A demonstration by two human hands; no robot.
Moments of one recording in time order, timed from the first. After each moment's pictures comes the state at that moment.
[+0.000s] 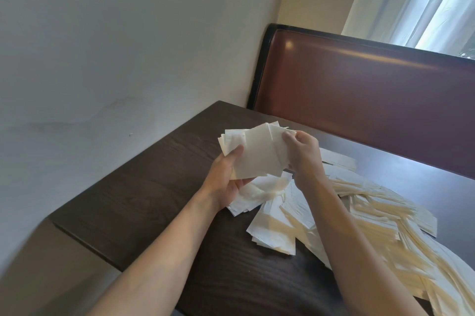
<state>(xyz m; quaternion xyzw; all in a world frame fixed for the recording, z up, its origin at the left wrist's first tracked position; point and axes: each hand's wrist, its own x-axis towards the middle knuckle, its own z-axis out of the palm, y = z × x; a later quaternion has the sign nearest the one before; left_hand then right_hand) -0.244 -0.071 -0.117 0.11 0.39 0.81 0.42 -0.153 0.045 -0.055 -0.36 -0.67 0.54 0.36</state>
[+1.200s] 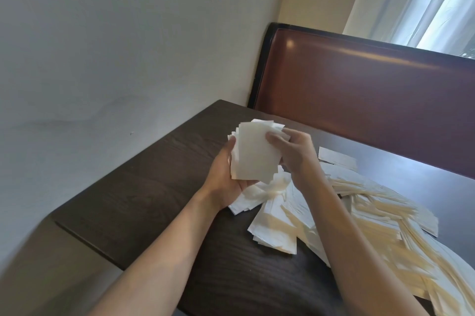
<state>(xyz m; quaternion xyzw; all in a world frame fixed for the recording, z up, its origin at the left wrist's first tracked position) -0.242 -0.078 -0.109 0.14 0.36 0.80 0.47 -0.148 0.032 -0.050 -0.26 -0.74 0.54 0.30</state>
